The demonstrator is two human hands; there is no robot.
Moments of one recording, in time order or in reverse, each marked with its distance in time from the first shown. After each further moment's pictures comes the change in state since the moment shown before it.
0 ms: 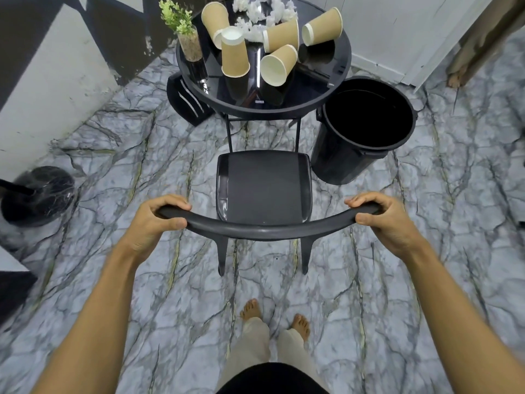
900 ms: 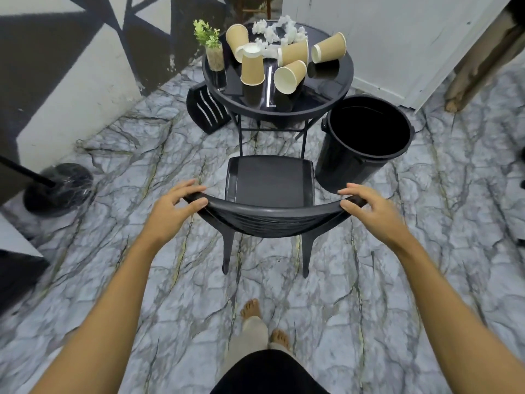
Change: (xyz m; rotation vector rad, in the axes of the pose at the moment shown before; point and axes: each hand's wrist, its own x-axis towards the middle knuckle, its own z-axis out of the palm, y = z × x) left_hand -0.069 0.009 0.020 0.439 0.183 0.000; right_hand -0.056 -0.014 0.036 -0.729 0.077 -0.093
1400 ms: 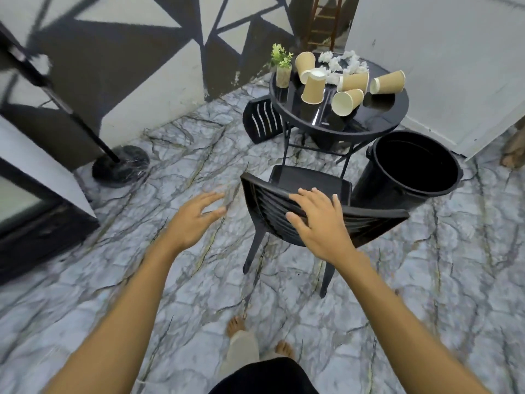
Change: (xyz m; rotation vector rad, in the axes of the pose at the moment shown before) left_hand -0.104 -0.012 -0.033 0.286 0.084 -0.053; right_hand -0.048 -0.119 0.125 -0.506 -0.150 -0.390
